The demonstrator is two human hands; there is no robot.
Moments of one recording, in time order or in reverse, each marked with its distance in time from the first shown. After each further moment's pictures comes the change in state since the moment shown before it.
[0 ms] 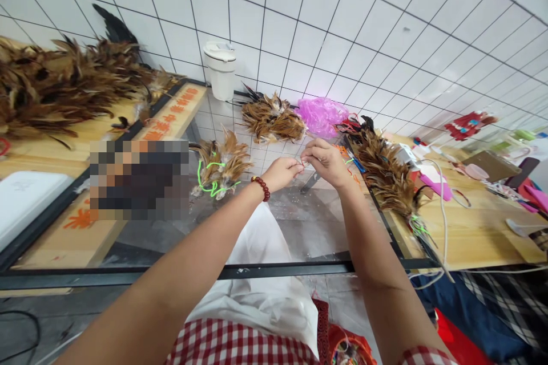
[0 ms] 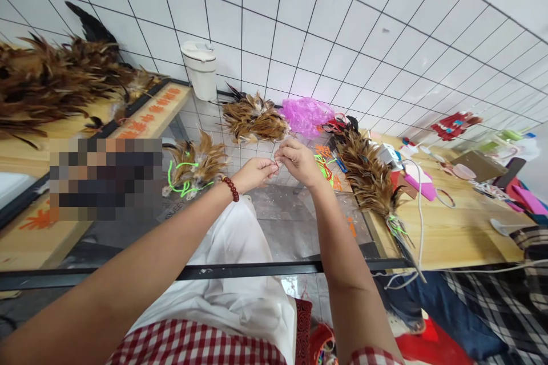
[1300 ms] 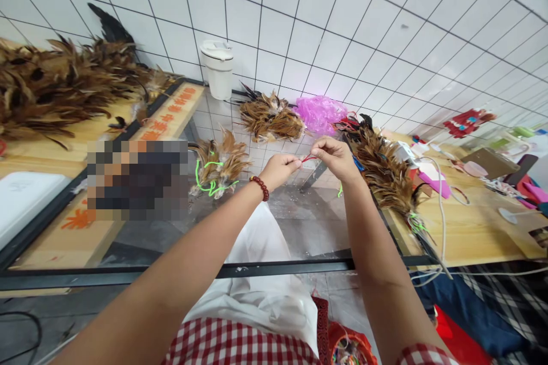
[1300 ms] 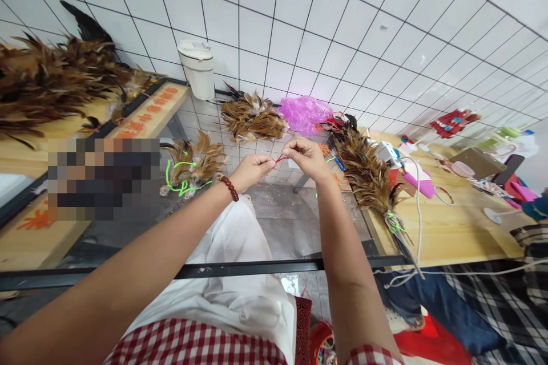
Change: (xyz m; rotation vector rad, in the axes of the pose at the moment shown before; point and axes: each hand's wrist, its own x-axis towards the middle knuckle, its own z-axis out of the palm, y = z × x) left_hand -0.005 0.005 0.002 -0.107 0.082 0.069; right_hand -0.004 0.003 -0.013 0.392 0.092 0.330
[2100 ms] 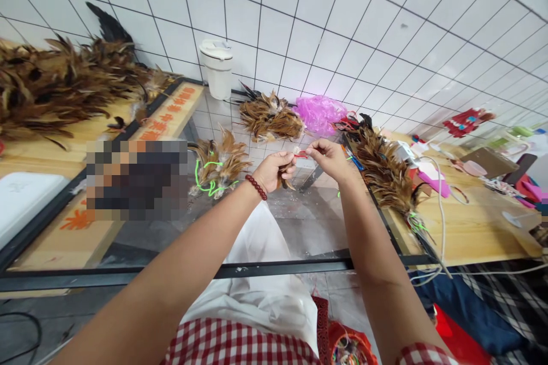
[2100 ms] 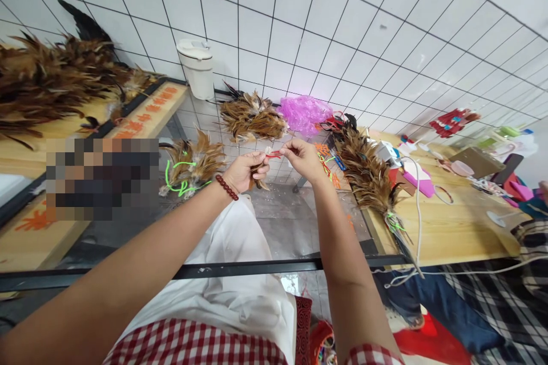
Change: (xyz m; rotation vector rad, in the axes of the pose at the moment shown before) left_hand -0.002 0.005 -0.010 -0.867 -0.149 -0.210; right_hand 0.002 0.016 0.009 -0.128 0.071 0.071
